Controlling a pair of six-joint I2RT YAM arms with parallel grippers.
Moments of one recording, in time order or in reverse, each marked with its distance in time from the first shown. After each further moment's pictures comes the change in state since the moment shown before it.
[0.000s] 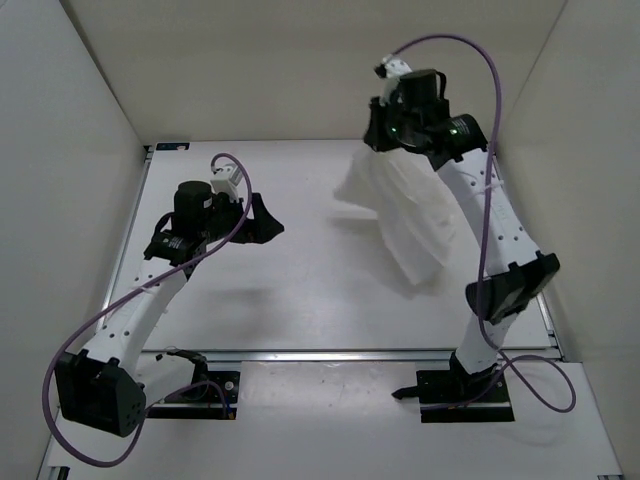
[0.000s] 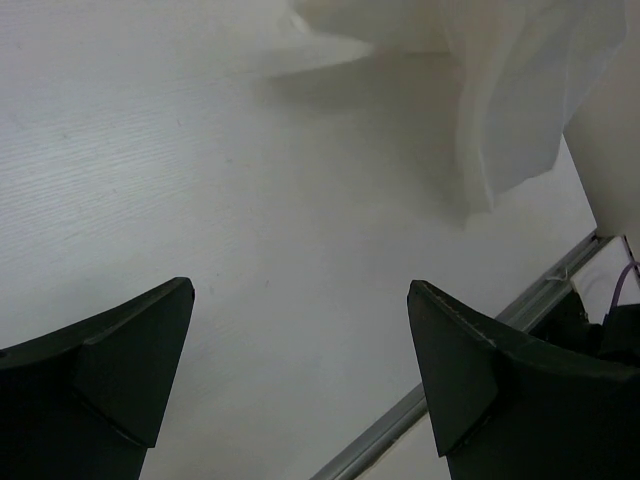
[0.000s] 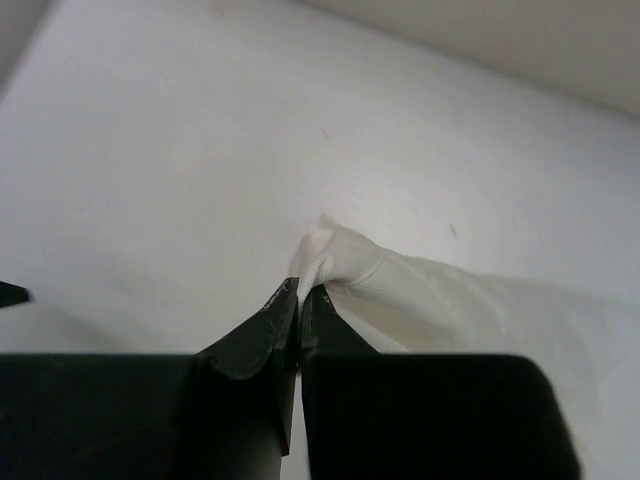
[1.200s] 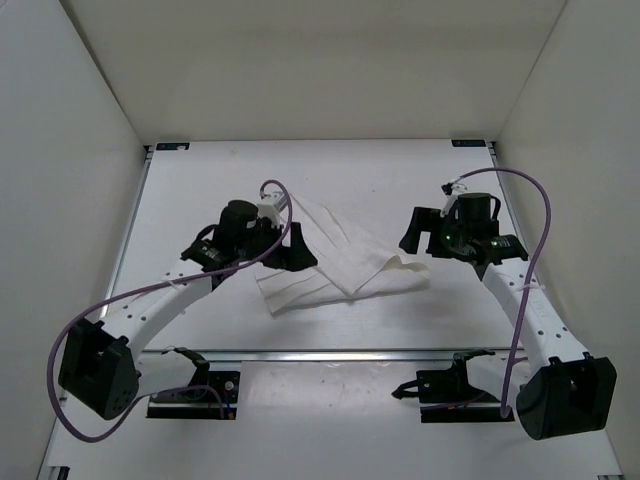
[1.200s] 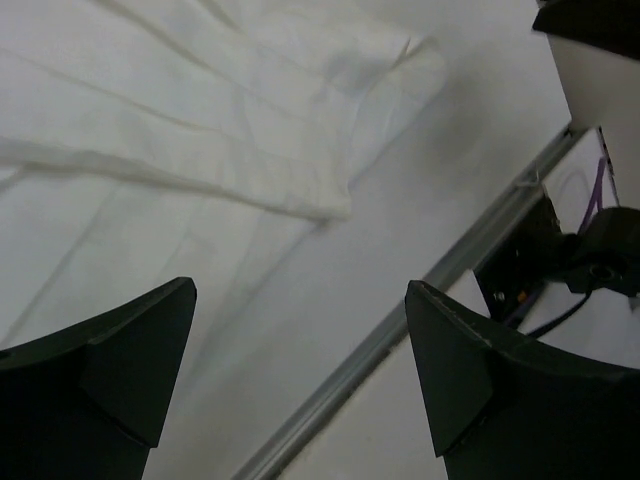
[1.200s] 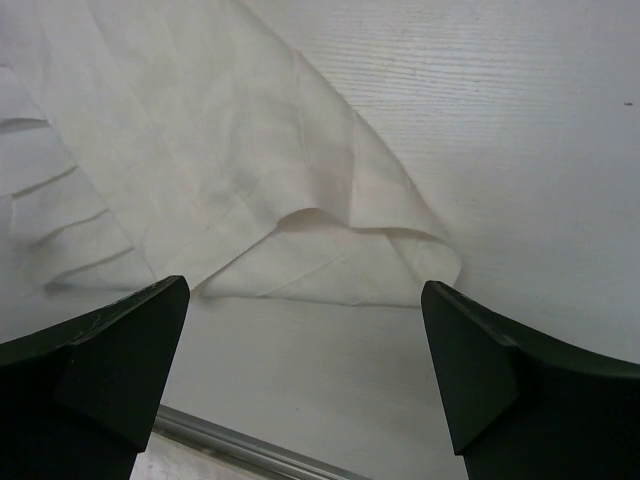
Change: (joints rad) left arm -0.232 0.067 -0.041 0.037 -0.051 -0.035; right arm -0.222 -0.608 -1.084 0.314 -0.148 0.152
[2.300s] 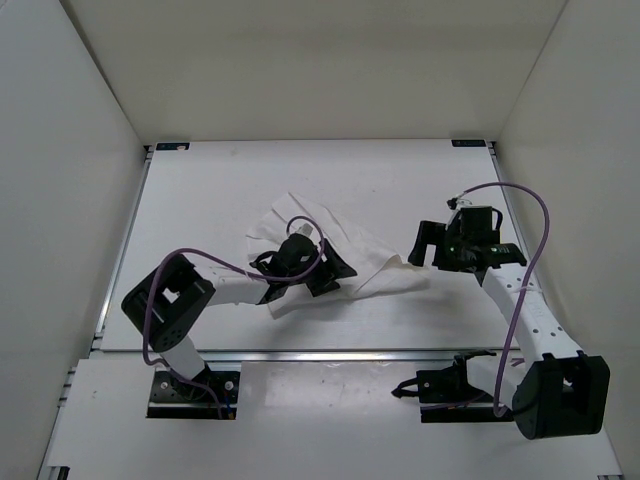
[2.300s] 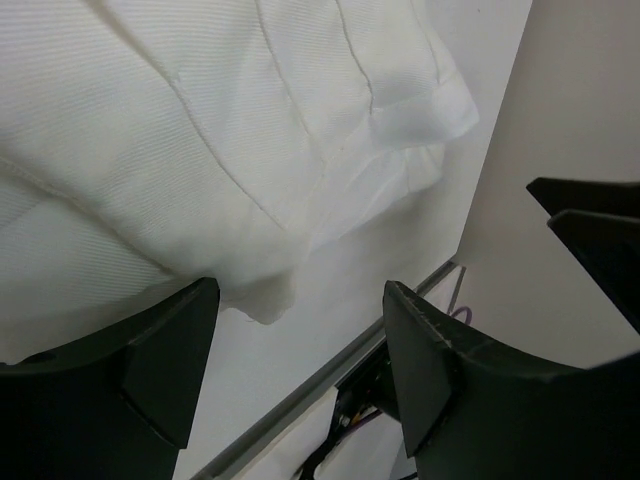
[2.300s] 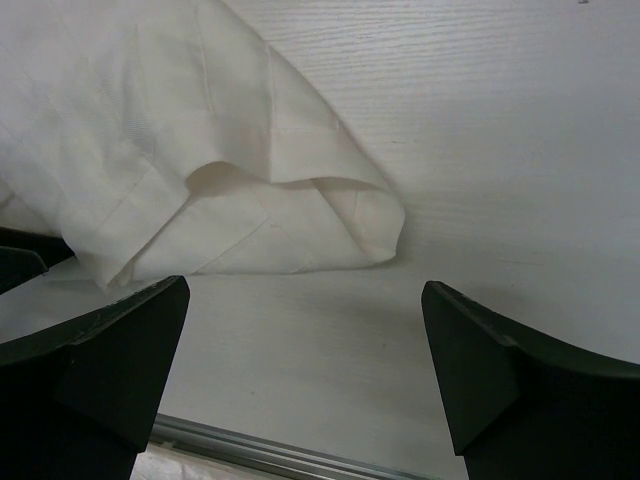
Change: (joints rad) left arm -0.285 0.461 -0.201 0.639 -0.218 -0.870; right arm -0.070 -0.009 -0.108 -0.014 0.035 -0.030
